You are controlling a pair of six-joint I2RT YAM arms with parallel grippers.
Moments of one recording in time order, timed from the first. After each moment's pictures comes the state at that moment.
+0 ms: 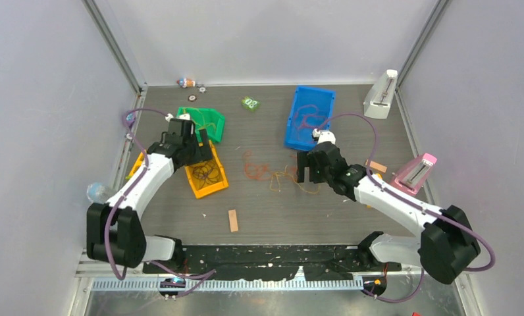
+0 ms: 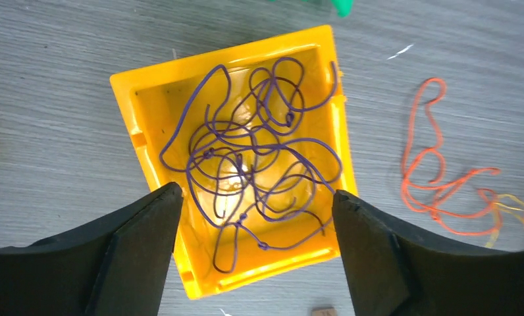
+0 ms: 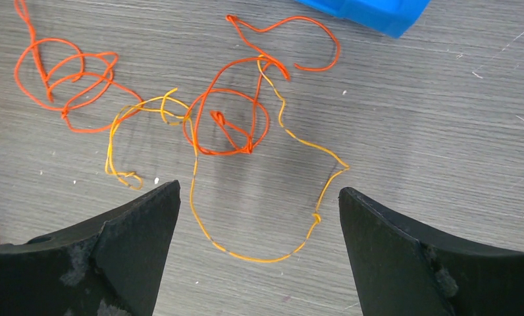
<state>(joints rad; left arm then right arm) -0.20 1.37 0.95 -0.51 -0.11 -0.39 0.63 1.16 0.71 -0.29 0.25 0.41</state>
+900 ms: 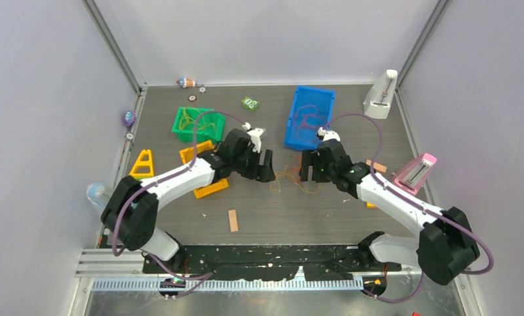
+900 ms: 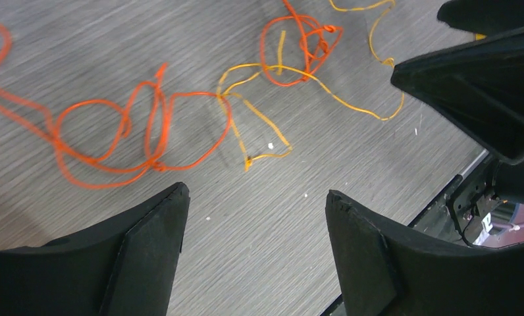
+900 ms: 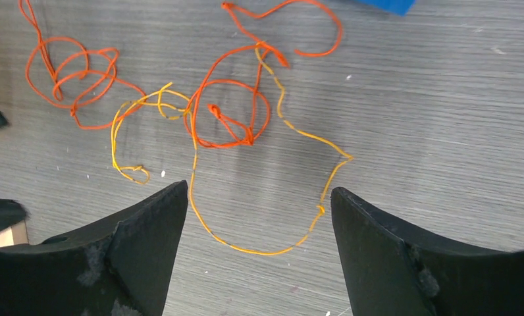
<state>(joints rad) -0.67 1.48 0.95 -0.22 0.24 -0.37 0.56 1.23 0.74 -0.33 0.14 0.45</state>
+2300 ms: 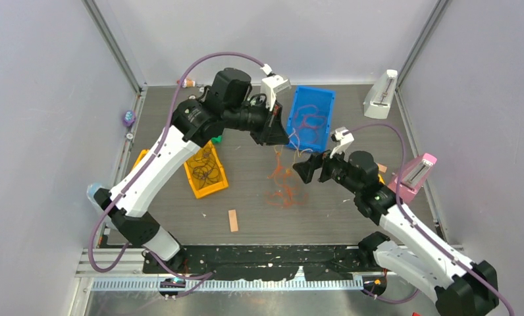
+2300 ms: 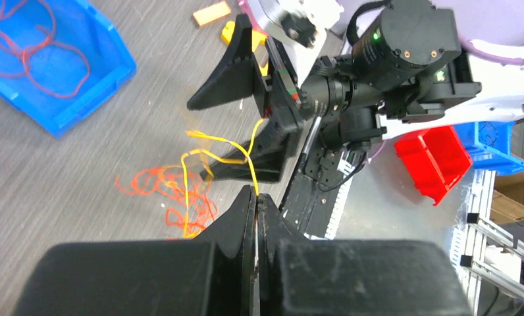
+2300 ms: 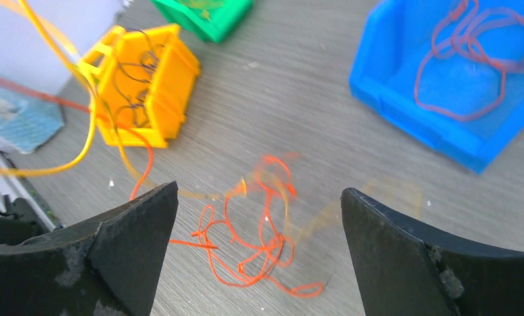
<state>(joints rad) -0.77 1.56 1.89 -0.88 0.51 -0.16 0.51 0.85 0.56 0.00 -0.15 0.33</state>
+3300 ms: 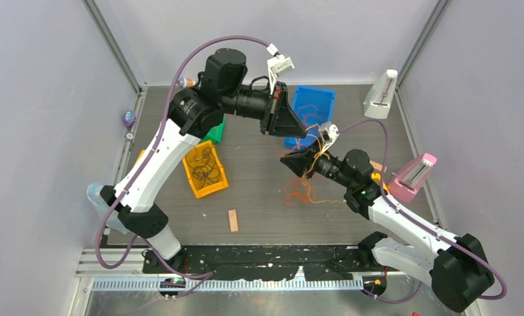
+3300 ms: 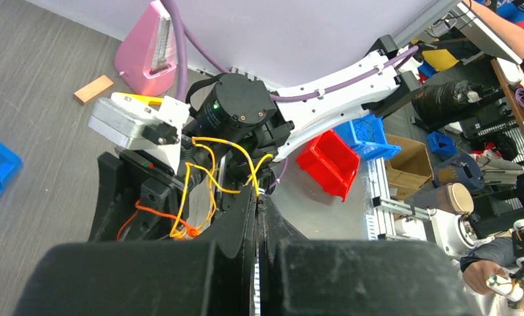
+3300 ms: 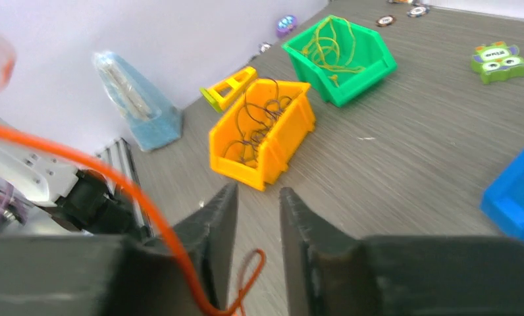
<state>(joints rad) -0.77 1.66 2.16 -0.81 0.85 -0.29 0.55 0.97 0.49 0.53 -0.45 0.39</state>
